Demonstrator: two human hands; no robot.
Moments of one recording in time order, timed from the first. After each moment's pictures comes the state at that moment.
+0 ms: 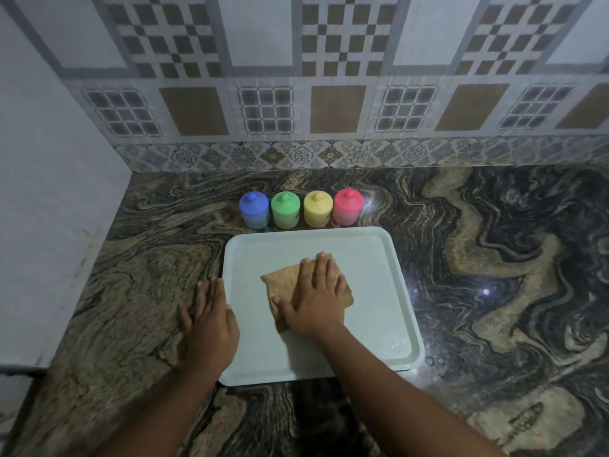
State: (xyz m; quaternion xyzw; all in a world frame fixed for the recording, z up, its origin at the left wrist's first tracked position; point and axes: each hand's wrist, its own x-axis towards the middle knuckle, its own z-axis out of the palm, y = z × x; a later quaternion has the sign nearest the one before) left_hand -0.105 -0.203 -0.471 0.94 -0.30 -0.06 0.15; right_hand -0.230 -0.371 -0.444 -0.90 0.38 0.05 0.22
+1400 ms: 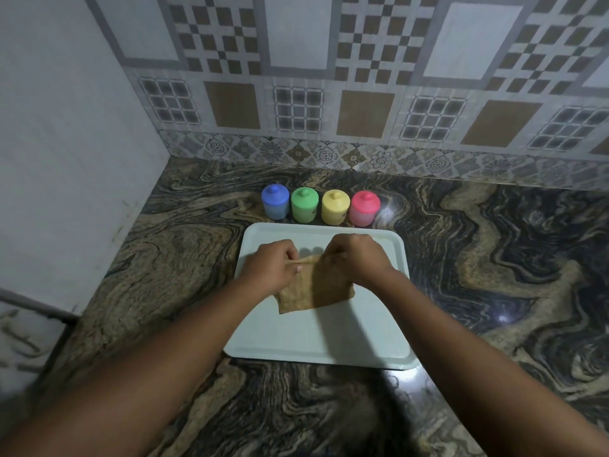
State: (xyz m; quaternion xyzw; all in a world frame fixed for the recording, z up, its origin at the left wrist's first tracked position) left_hand -0.115 -0.300 -0.379 0.88 -0.36 -0.20 0.23; right_hand -0.239 -0.467 -0.374 -0.93 0.27 0.02 0.25
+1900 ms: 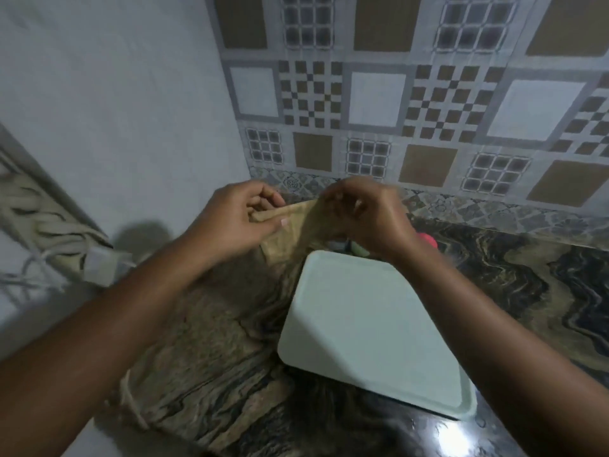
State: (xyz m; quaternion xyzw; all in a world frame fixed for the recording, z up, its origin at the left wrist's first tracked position) left_hand -0.100 -0.172 -0.178 0.84 -0.38 -0.03 0.39; right_hand -0.195 -0.401 -0.219 -0.89 -0.06 -0.33 0.30
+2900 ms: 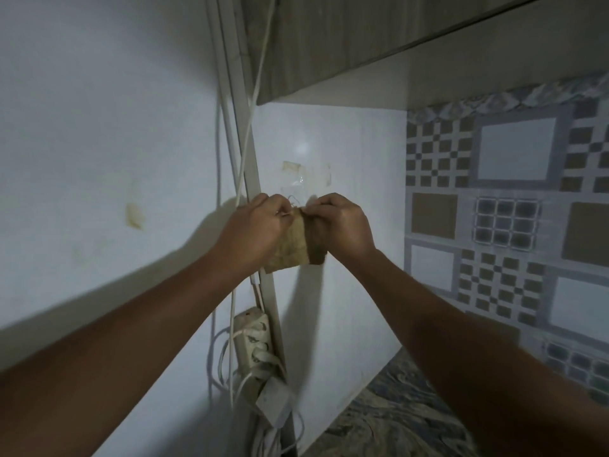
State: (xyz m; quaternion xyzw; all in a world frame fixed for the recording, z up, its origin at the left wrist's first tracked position) left_hand 0.002 0.004 0.032 0.87 -0.25 0.43 -0.03; right_hand 0.079 -0.176 -0.012 -0.76 -0.28 -0.49 0.32
